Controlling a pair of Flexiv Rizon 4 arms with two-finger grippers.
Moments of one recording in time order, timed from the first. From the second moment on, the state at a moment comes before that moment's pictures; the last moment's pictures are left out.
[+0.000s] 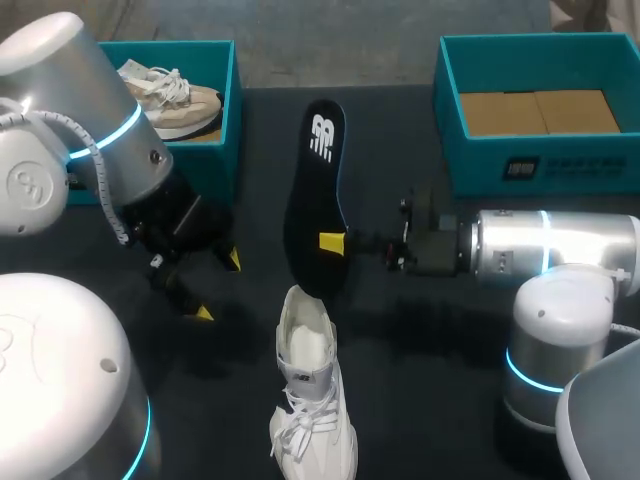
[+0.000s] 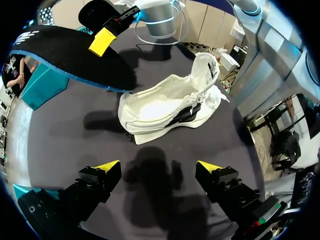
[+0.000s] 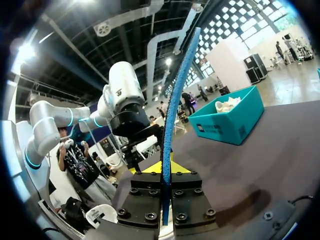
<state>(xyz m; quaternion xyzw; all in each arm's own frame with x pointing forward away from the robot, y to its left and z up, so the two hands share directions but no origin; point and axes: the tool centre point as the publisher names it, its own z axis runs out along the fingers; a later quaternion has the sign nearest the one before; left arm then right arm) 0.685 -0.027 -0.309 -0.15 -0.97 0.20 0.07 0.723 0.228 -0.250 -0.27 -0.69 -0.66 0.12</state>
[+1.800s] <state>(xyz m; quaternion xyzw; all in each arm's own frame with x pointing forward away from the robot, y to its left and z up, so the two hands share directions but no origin) 0.645 -0.051 -0.359 -0.12 -0.98 0.17 0.07 0.696 0.230 -0.271 -0.26 -0.66 -0.70 0.11</state>
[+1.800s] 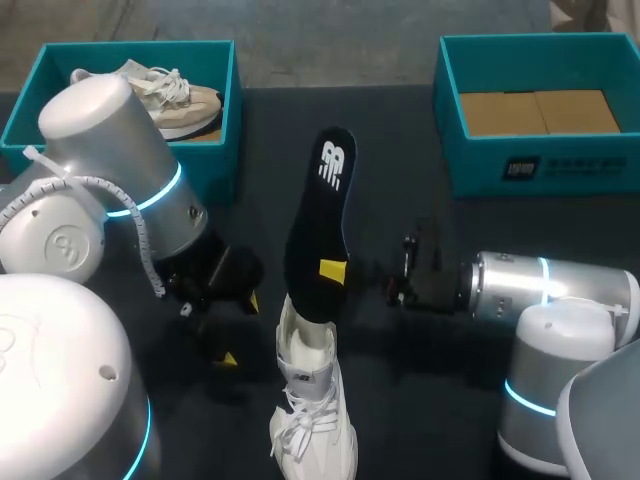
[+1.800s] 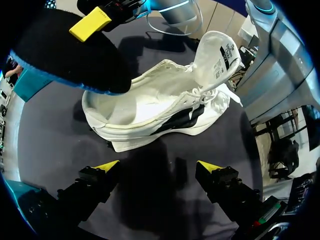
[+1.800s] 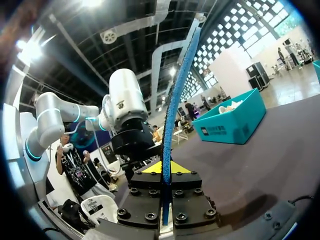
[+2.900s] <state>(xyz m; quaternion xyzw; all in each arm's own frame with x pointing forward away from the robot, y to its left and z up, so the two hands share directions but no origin) 0.645 -0.052 -0.359 -0.12 -0.98 0.17 0.07 0.696 0.247 -0.297 -0.29 -0.64 -0.69 0.18</state>
